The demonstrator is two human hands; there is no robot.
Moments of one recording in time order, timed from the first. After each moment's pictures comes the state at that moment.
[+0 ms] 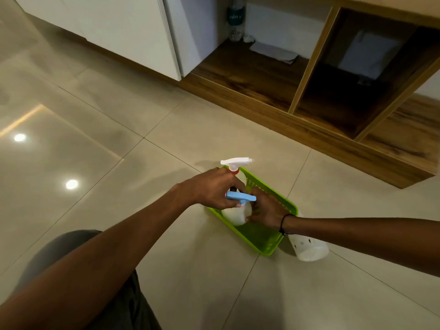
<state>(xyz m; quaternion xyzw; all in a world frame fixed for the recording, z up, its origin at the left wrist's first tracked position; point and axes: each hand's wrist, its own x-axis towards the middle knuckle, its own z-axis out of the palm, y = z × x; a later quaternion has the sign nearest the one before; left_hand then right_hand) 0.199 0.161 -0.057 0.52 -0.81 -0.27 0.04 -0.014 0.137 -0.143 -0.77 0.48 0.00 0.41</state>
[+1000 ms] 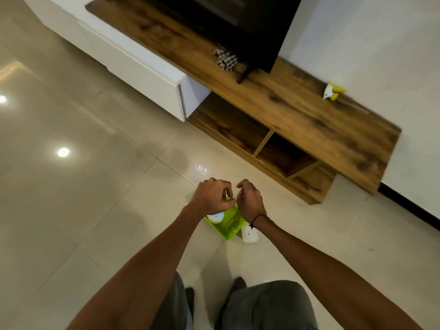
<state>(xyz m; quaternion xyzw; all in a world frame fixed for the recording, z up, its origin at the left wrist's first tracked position) 0.169 0.149 0.330 0.70 -0.61 -0.35 0.12 0.008 0.115 0.303 -0.71 0.59 -0.04 0.38</state>
